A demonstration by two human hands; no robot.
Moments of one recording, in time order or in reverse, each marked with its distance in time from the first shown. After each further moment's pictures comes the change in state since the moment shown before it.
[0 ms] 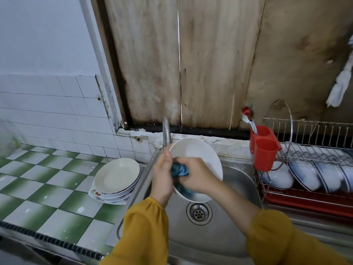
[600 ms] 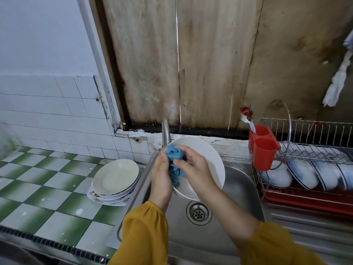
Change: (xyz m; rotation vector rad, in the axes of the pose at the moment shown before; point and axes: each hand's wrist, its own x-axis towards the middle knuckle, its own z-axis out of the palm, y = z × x) left_hand -0.002 -0.002 -0.003 -0.037 0.009 0.019; right_hand -0.007 -0.020 0.018 0.663 0.335 0.063
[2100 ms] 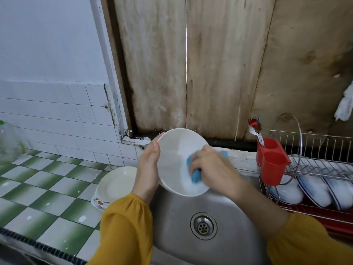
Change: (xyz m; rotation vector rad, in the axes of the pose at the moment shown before) left_hand 0.031 0.055 -0.021 0.085 -0.071 0.116; right_hand 0.043 -0.024 -0.049 -1.193 -0.288 -0.577
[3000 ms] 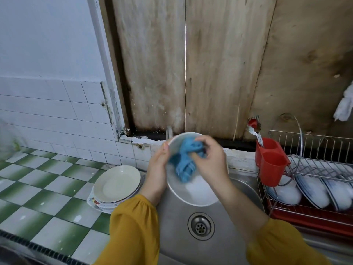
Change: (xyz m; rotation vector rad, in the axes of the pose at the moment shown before) left_hand -0.002 -0.009 0.023 -0.050 -0.067 -0.105; right_hand 0.014 -0.011 0.023 0.808 0.482 0.536
